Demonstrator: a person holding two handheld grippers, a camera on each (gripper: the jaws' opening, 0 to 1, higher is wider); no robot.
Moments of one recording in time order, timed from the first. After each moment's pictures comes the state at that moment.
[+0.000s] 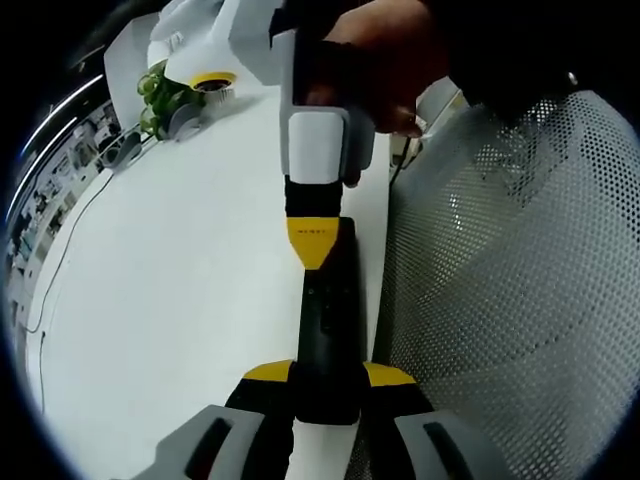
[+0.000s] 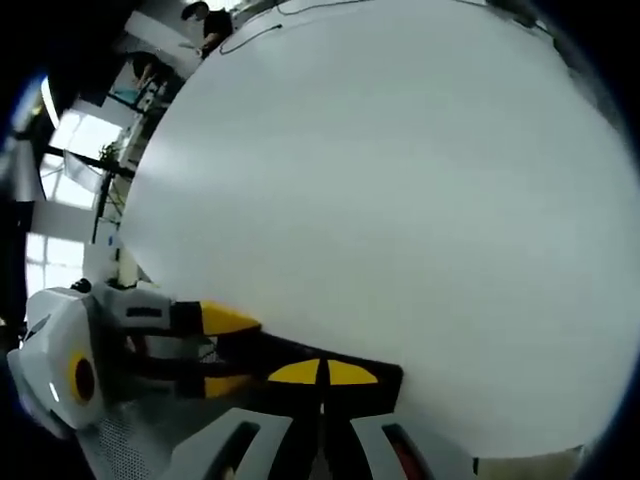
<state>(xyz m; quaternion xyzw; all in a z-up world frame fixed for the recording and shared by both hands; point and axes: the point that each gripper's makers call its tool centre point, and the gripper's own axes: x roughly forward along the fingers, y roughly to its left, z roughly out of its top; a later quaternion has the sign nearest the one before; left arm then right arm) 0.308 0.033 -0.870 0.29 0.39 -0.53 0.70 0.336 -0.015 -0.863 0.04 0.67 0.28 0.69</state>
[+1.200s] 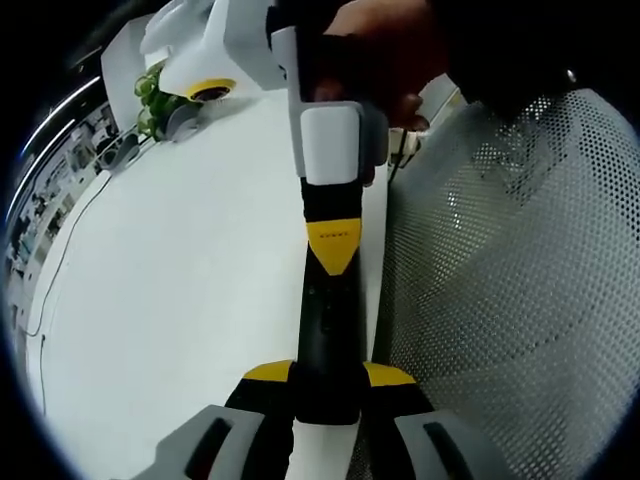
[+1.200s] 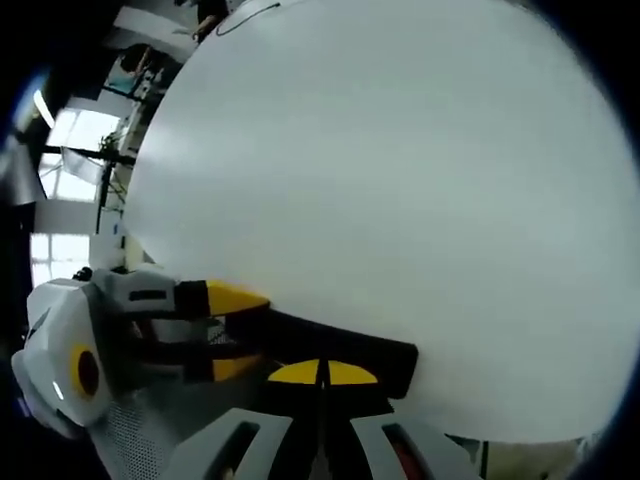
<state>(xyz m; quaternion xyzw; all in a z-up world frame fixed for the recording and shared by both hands) 0.308 0.032 -0.870 0.29 0.39 -0.53 0.69 0.319 -0.015 -0.862 0.05 0.71 0.29 0.64</state>
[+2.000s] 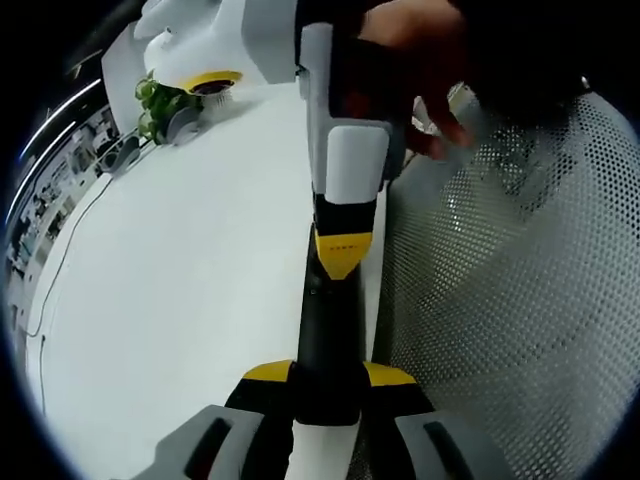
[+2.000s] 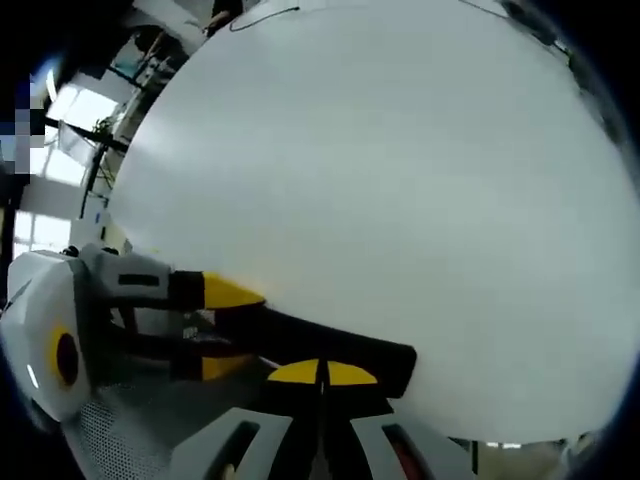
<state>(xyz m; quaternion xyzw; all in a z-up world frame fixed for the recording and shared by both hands) 0.309 0.031 -0.868 0.29 0.38 -0.54 0.70 0.318 -0.016 -0.863 -0.01 0.68 0.27 0.68</state>
